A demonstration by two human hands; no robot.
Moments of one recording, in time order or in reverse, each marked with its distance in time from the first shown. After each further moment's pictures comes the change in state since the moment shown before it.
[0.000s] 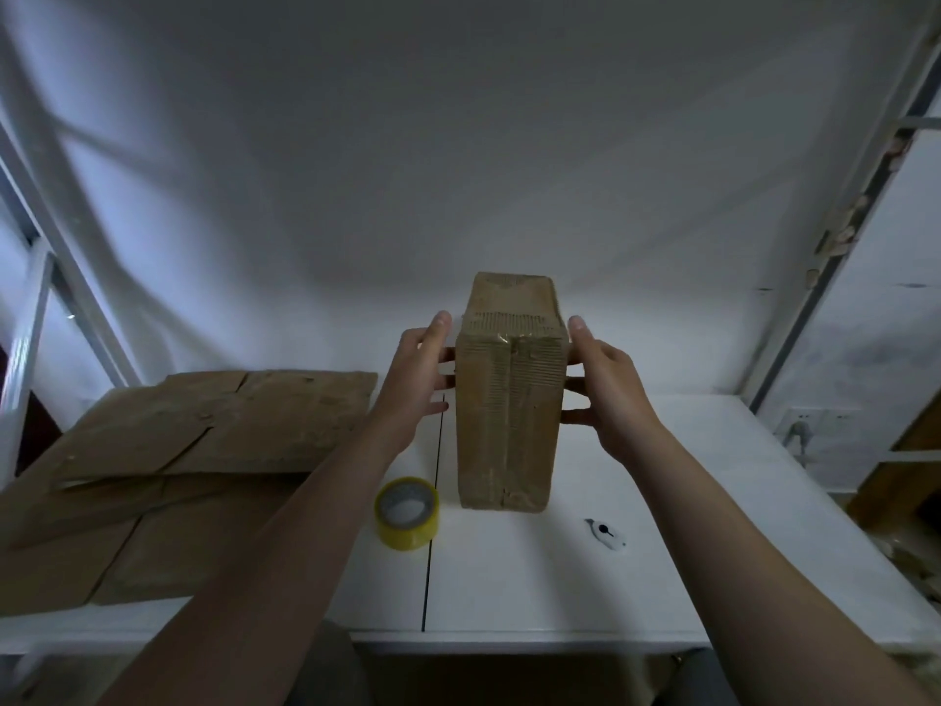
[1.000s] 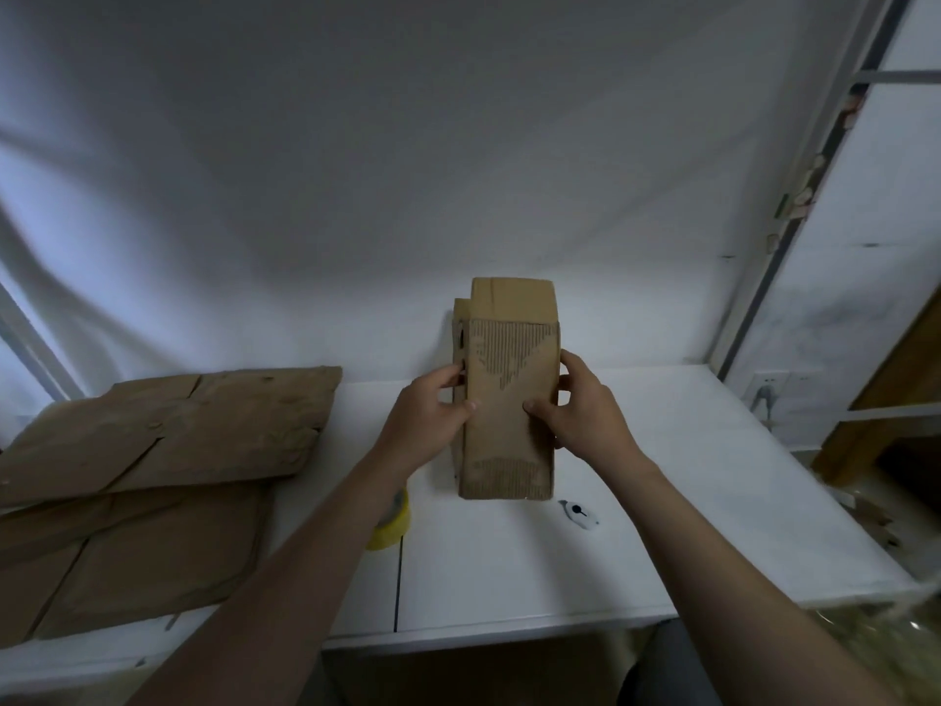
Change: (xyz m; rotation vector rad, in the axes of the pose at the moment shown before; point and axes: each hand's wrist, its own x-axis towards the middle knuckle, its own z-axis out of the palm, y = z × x) left_hand 0.015 -0.067 0.040 0.467 -0.218 0.302; right_hand 0.014 0.065 -0.035 -0.568 0.053 -0.155
